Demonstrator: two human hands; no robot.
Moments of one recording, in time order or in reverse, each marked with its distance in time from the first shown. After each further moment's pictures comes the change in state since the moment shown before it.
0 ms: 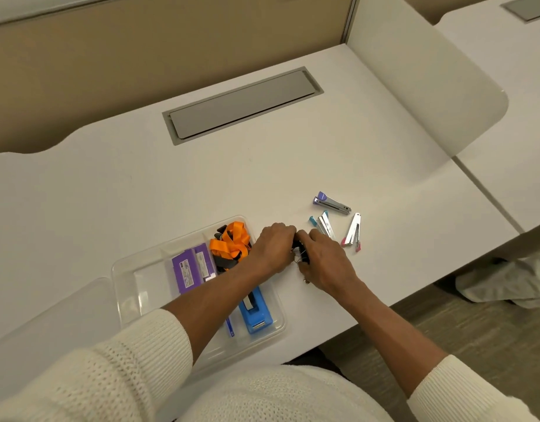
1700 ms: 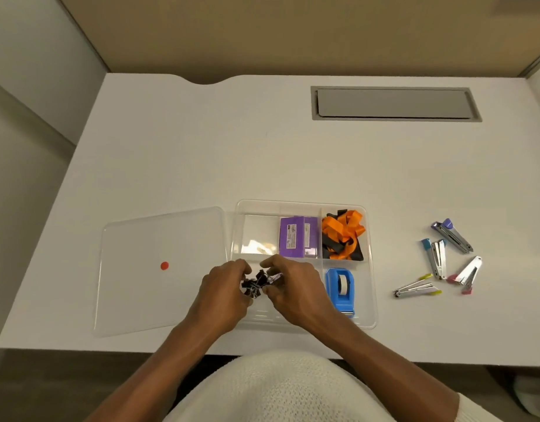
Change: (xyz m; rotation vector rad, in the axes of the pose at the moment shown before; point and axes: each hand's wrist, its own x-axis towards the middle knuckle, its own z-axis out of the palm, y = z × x) left_hand -0.293 -0.130 -0.031 -0.350 0.197 -0.675; right_hand -0.047 -0.240 0.047 0.357 -0.312 -0.278
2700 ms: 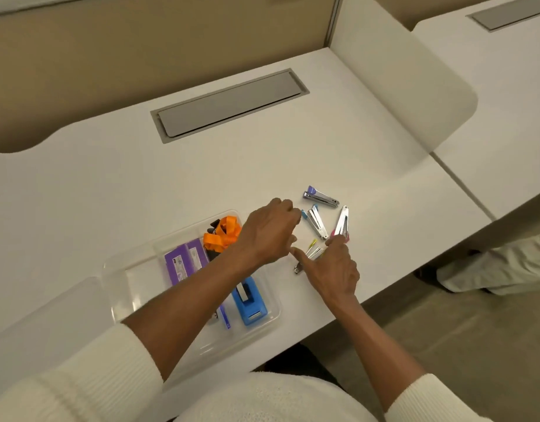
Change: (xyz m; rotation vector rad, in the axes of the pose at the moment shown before) left_hand 0.106 0.266 0.095 0.502 0.016 1.018; right_hand -0.070 0.194 -0.099 -0.006 0.746 0.898
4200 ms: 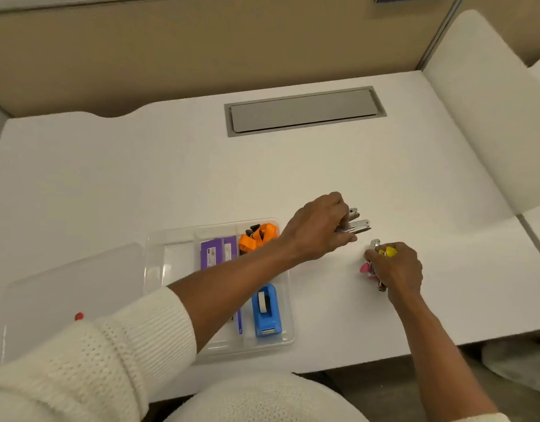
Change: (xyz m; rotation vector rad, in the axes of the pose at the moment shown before) left_hand 0.036 -0.014 -0.008 -0.372 0.257 -0.132; right_hand 0.113 -0.005 -0.030 0.267 -0.156 0.098
